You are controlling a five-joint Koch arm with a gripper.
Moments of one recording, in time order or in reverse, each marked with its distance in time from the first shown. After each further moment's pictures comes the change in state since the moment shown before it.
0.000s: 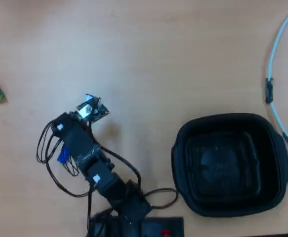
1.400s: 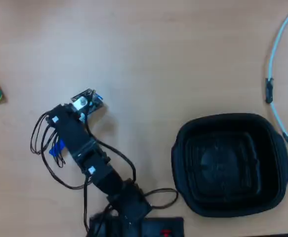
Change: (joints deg) arm 1.9 -5.3 -10.2 4.8 19.3
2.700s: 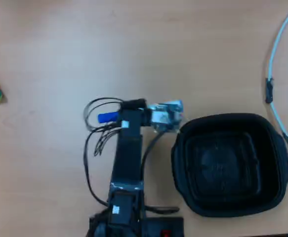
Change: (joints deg) arm 46.7 32.2 0.9 9.0 -2.5
